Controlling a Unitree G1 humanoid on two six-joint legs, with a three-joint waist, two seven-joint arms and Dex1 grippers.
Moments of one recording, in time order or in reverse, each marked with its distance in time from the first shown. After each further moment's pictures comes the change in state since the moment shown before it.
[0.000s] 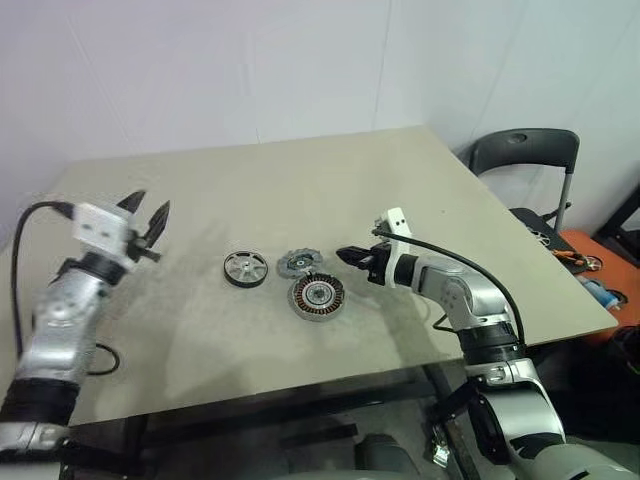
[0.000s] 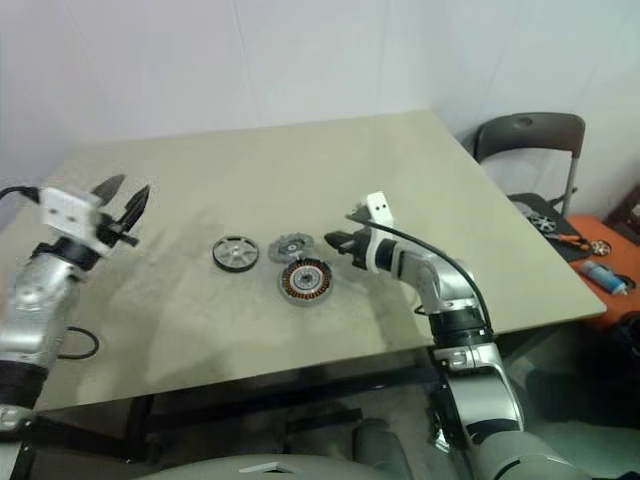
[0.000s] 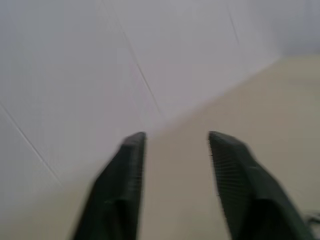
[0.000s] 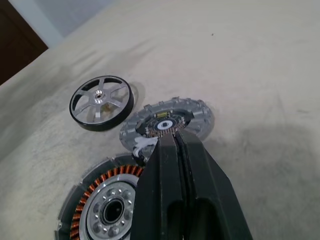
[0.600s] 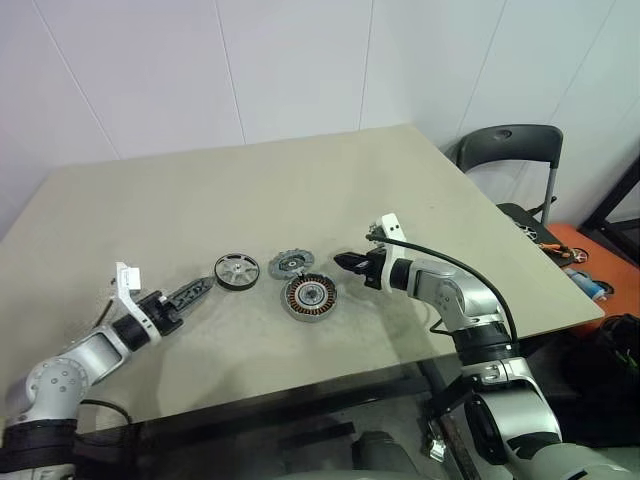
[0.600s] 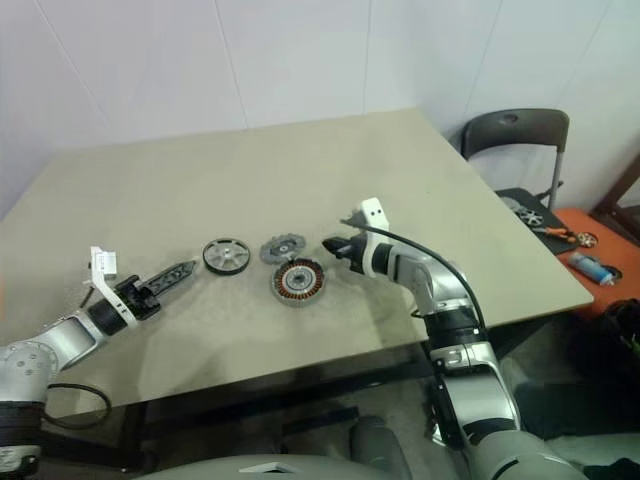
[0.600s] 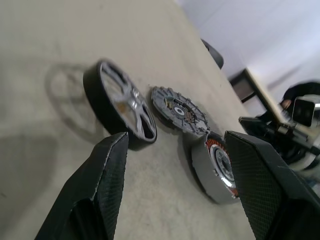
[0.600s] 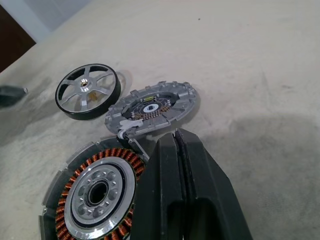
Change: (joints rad) left arm 0.093 -0.221 0.206 -0.033 -0.479 0.819 -0.064; right arm -0.004 0.010 0.011 0.047 -0.027 -0.020 0.009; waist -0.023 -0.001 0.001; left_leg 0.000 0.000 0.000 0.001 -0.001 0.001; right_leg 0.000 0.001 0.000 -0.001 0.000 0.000
